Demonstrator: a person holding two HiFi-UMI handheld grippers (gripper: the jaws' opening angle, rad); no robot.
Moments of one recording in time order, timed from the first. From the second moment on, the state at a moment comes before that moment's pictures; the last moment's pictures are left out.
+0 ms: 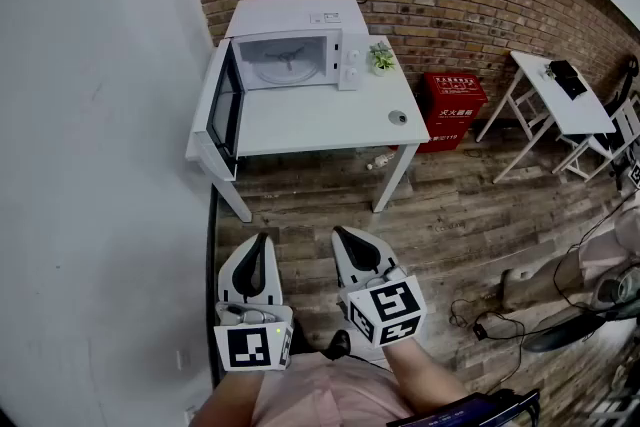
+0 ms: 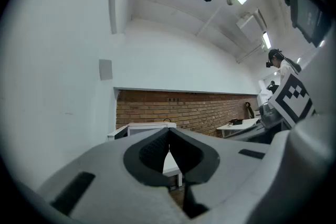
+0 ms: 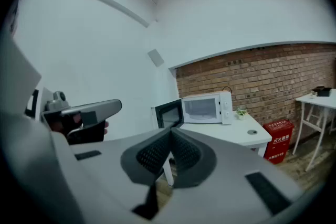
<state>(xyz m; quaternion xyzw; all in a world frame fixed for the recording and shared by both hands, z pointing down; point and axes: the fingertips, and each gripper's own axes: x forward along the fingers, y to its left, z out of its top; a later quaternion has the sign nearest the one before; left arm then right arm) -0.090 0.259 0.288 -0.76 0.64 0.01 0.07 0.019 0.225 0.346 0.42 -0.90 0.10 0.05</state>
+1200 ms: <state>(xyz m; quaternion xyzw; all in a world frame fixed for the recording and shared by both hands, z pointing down) -0.070 0.197 0.323 -0.76 0.65 0.00 0.05 0.046 0.156 0.384 0.41 -0.90 0.13 0.04</state>
